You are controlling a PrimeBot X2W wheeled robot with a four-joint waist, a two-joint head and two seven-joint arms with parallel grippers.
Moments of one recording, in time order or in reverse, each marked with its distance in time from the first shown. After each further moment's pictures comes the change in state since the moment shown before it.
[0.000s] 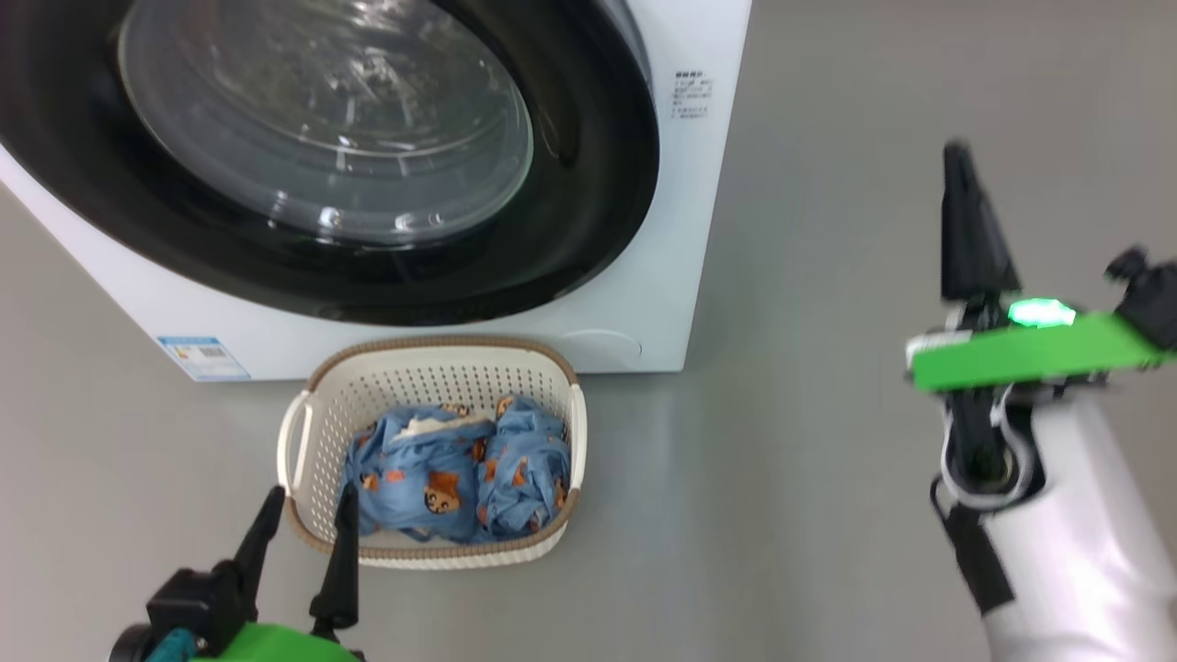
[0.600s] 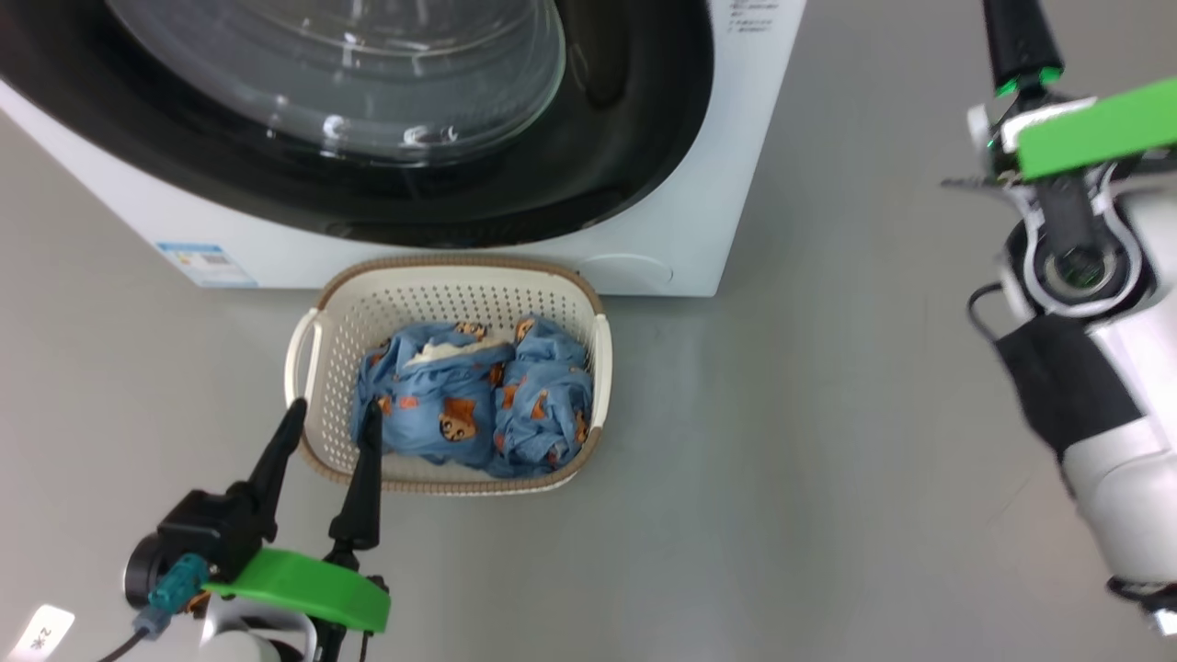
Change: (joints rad) left arm -0.139 0.017 -0.067 -0.002 -0.031 0.000 -0.007; right arm -0.372 -0.199 0.234 0.096 0.692 0.000 0.105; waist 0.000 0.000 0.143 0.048
